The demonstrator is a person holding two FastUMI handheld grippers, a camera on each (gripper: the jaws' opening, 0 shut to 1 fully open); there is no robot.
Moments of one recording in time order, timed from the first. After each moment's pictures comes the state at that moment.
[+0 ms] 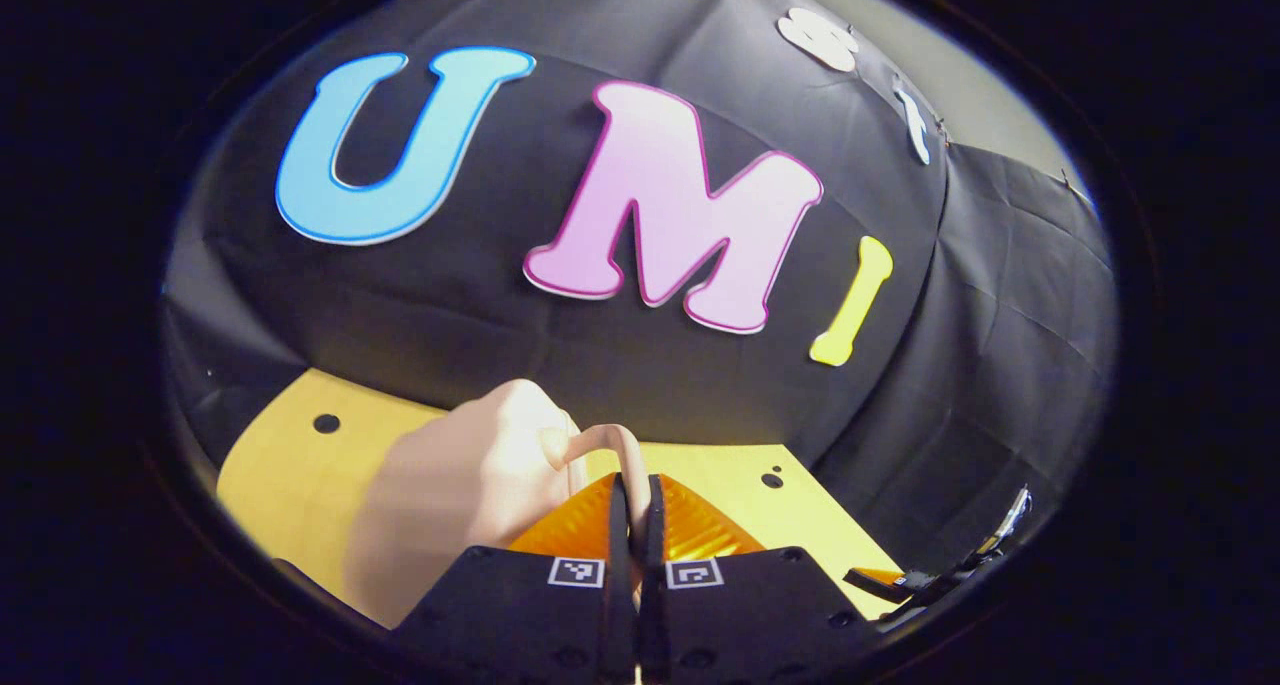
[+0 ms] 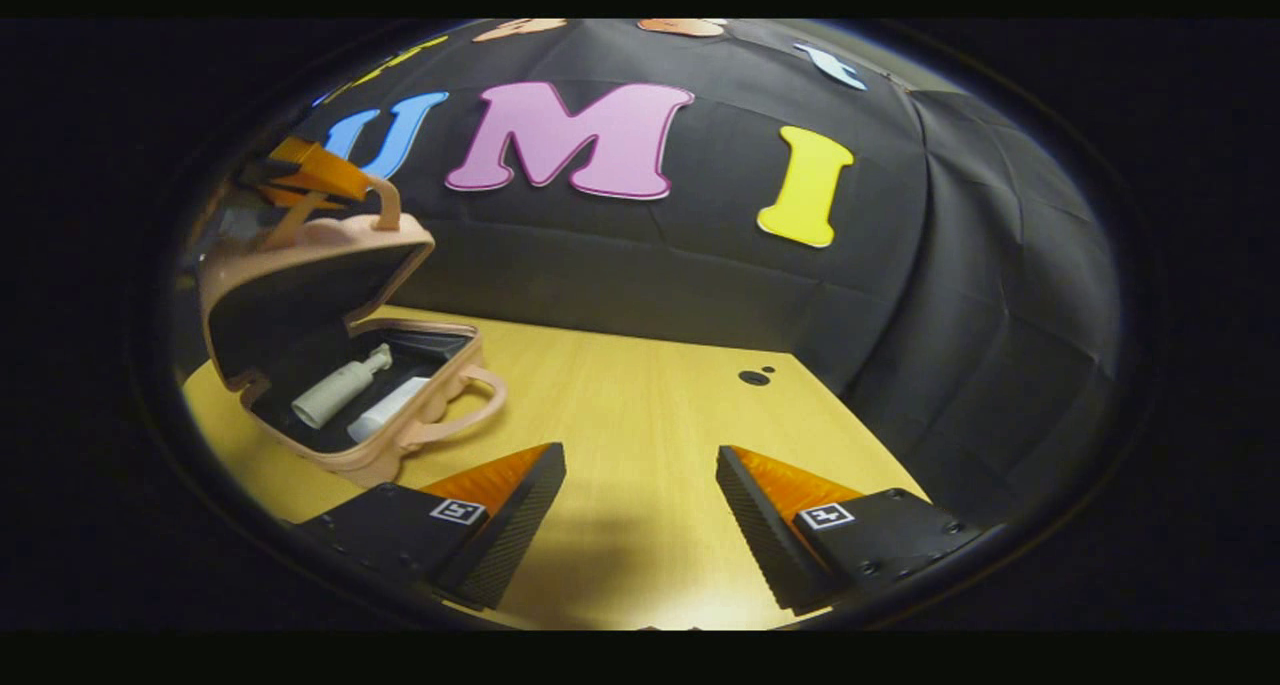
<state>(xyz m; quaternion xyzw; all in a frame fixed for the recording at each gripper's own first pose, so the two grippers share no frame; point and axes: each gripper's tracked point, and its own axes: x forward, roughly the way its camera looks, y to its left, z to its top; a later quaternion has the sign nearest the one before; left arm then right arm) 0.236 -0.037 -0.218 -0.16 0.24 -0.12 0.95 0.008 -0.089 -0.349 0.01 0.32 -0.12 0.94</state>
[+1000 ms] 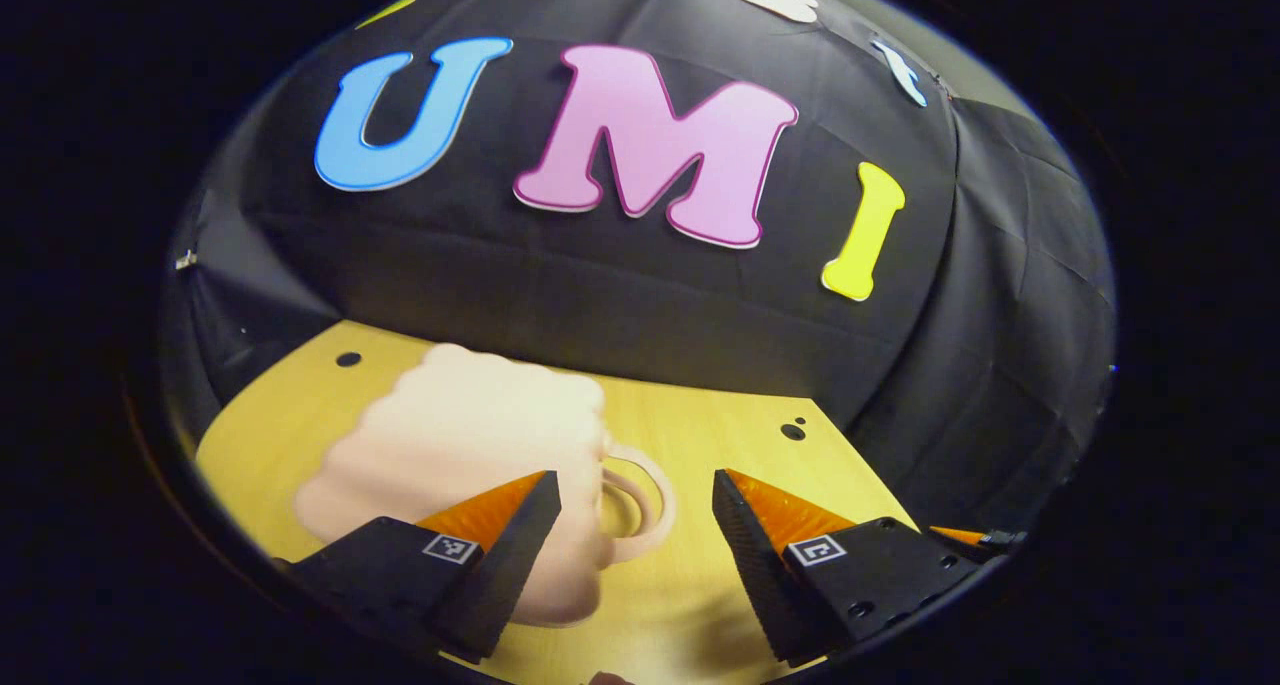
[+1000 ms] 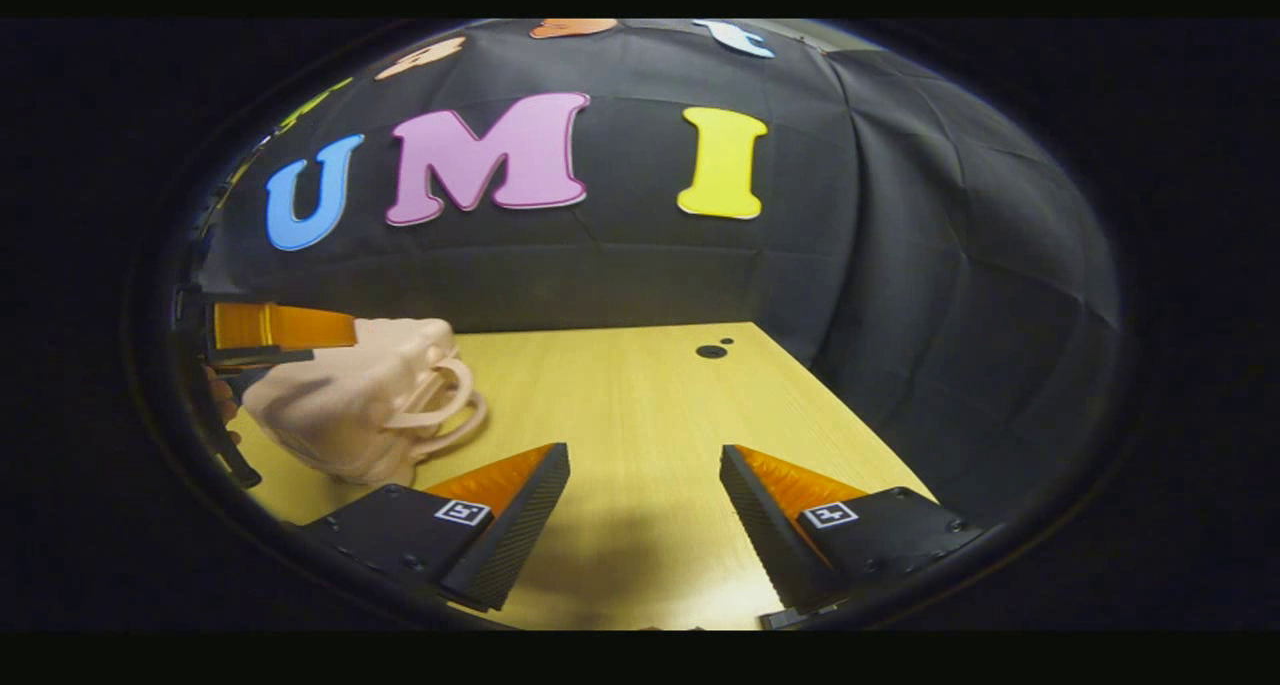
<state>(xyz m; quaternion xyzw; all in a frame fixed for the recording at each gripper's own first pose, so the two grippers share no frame) 0.154 -0.047 -0.235 -0.09 0.23 -0.01 0.97 -0.035 -0.109 -0.285 0.08 0.33 -0.14 0.93</state>
